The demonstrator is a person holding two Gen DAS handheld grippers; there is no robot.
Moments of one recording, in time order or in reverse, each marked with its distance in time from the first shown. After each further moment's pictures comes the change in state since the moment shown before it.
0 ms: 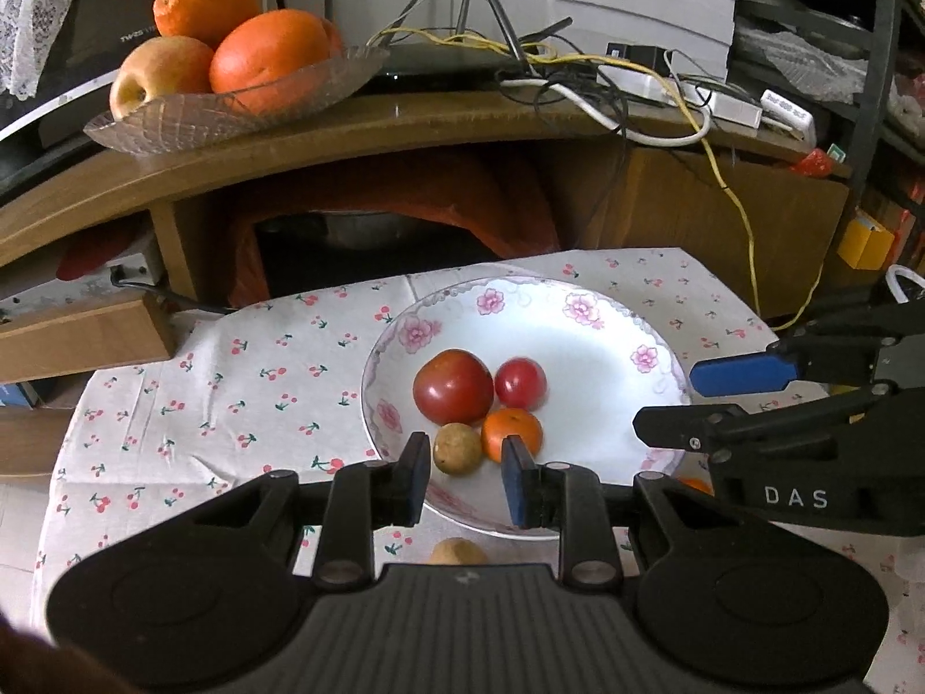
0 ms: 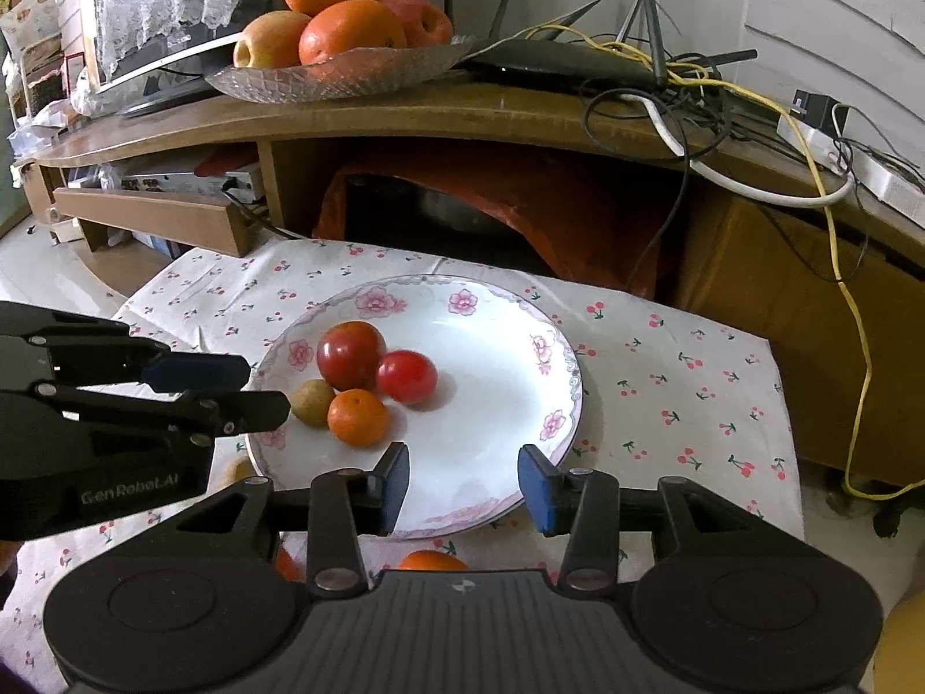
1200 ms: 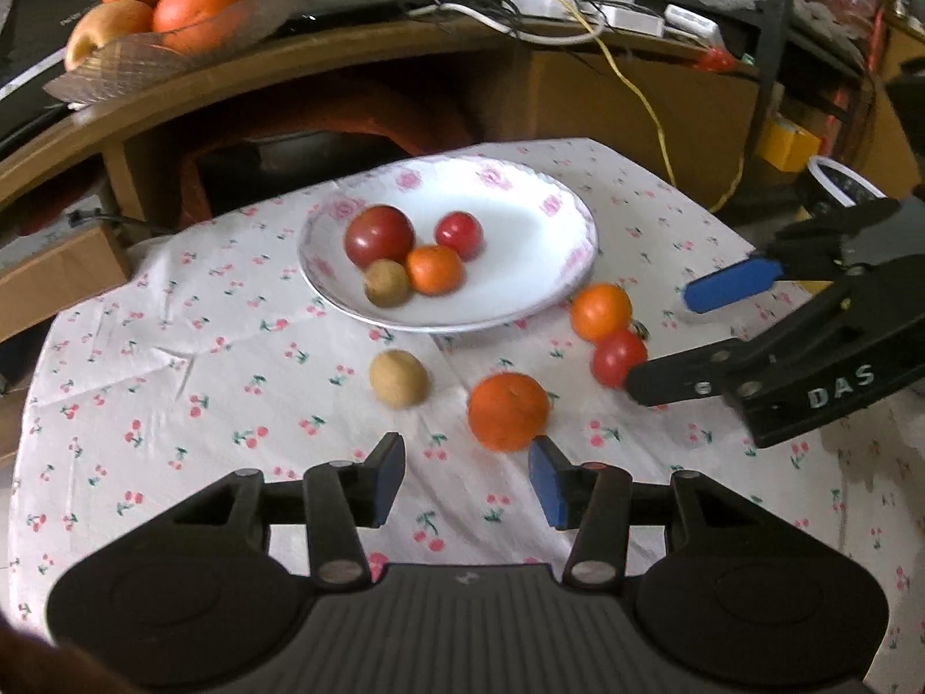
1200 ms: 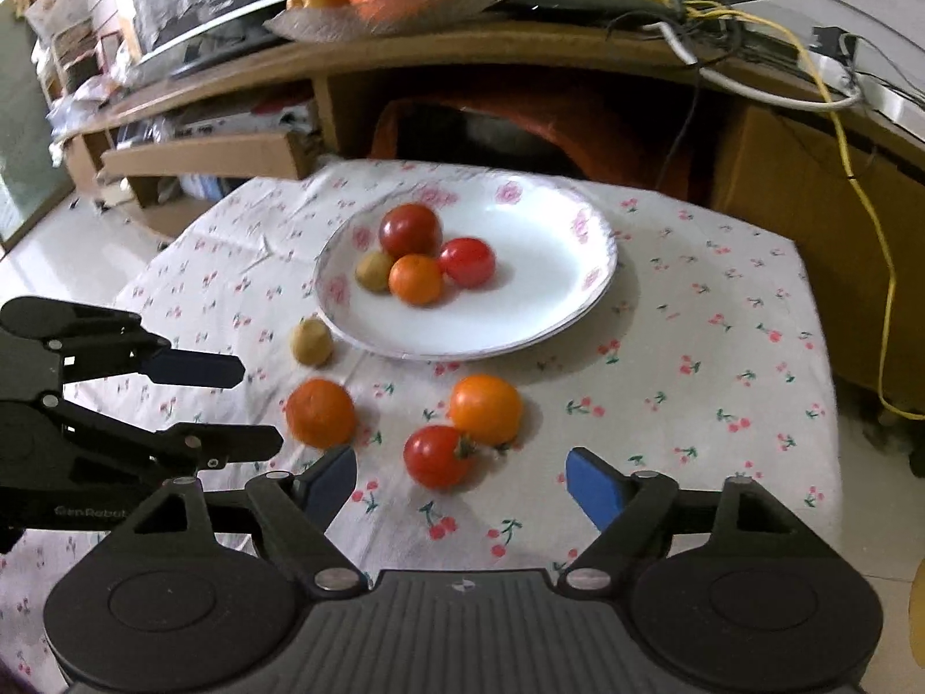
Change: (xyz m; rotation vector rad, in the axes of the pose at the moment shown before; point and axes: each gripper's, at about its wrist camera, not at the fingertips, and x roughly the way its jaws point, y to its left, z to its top) left arm -0.026 -0.010 -0.065 0.133 0.104 -0.114; right arm -0.019 0.002 -0.052 0.009 0.108 0.116
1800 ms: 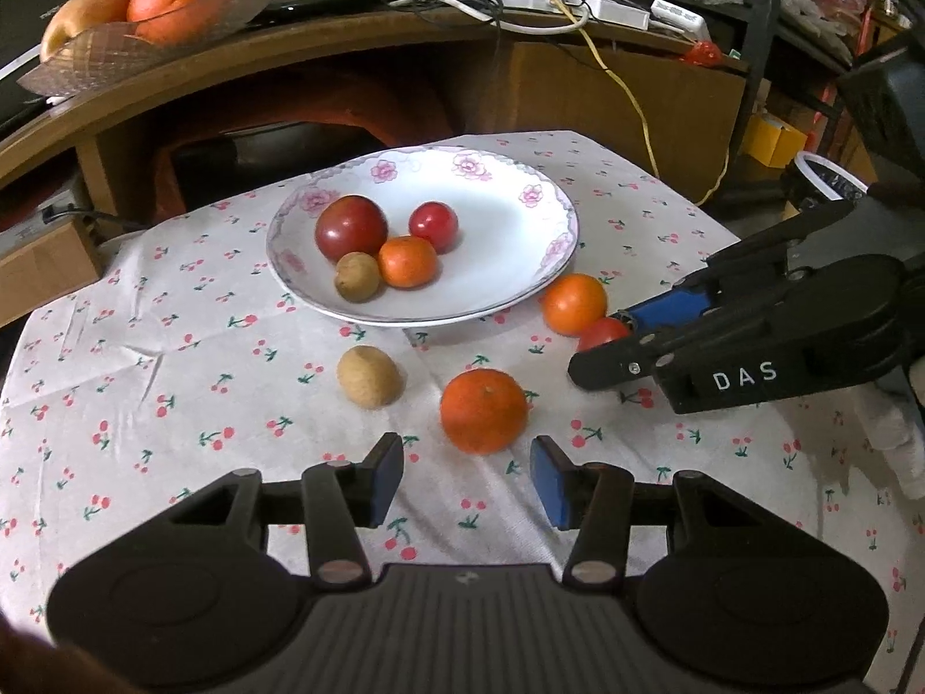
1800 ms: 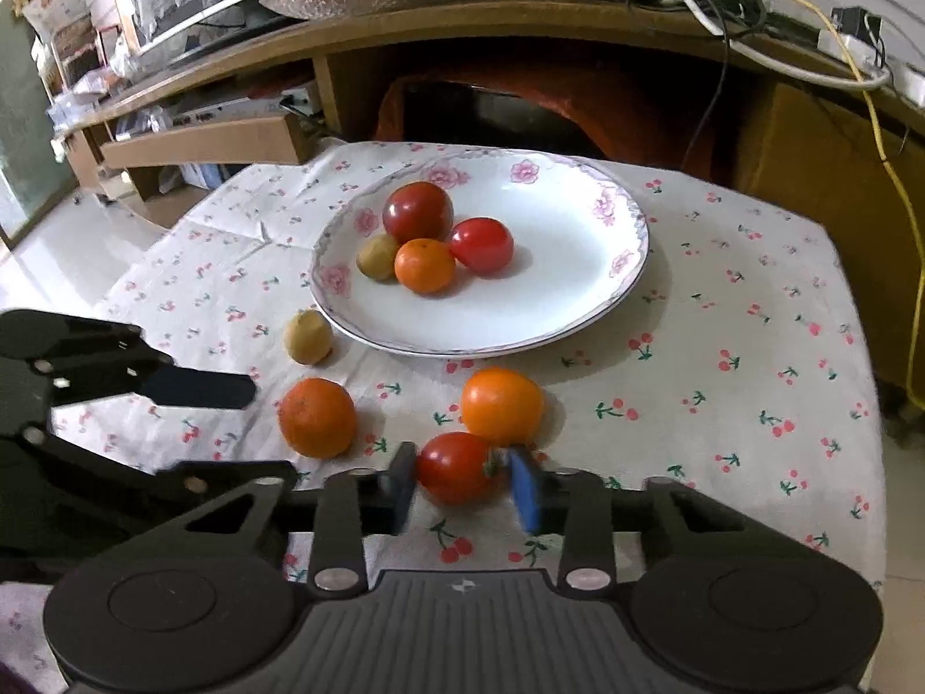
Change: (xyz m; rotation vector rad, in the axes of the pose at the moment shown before) left arm 0.011 -0.006 0.001 0.007 0.002 -0.031; right arm 0.018 -0.001 0.003 0.027 0.016 0.025
